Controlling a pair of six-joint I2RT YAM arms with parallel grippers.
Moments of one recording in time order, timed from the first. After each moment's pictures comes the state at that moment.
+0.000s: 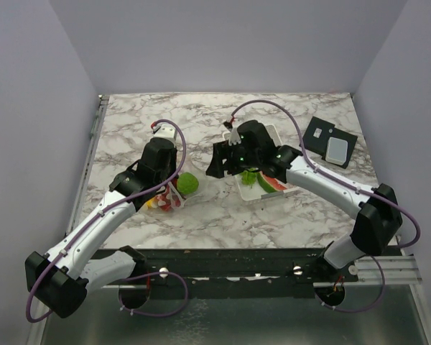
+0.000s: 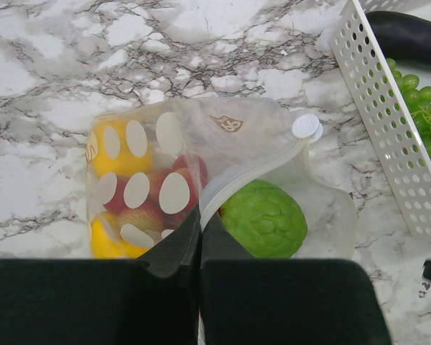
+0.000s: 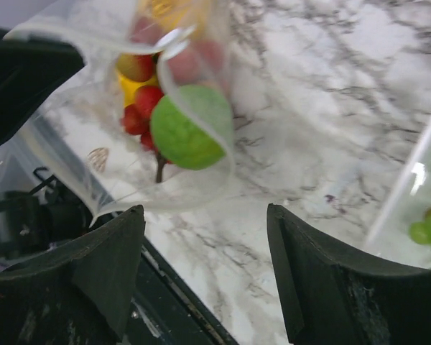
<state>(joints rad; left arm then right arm) -0.56 1.04 0.95 -0.52 -0.34 -0.26 0.74 1.55 1.27 -0.35 -0.22 0.43</state>
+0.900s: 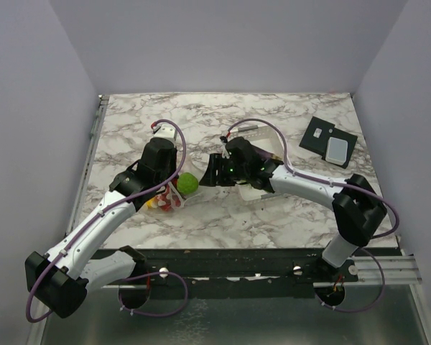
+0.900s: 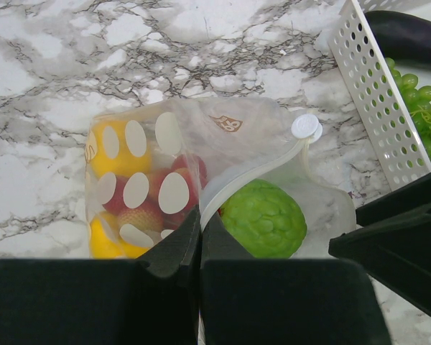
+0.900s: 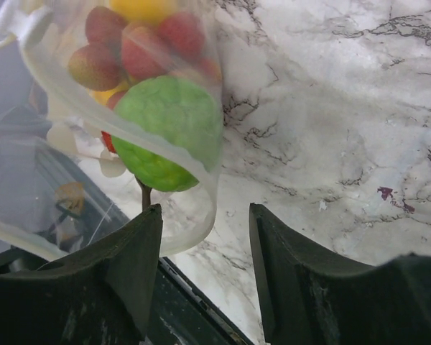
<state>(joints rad) -0.56 1.04 0.95 -0.52 -0.34 -0.26 0.83 1.66 1.13 -0.11 -0.20 0.72</state>
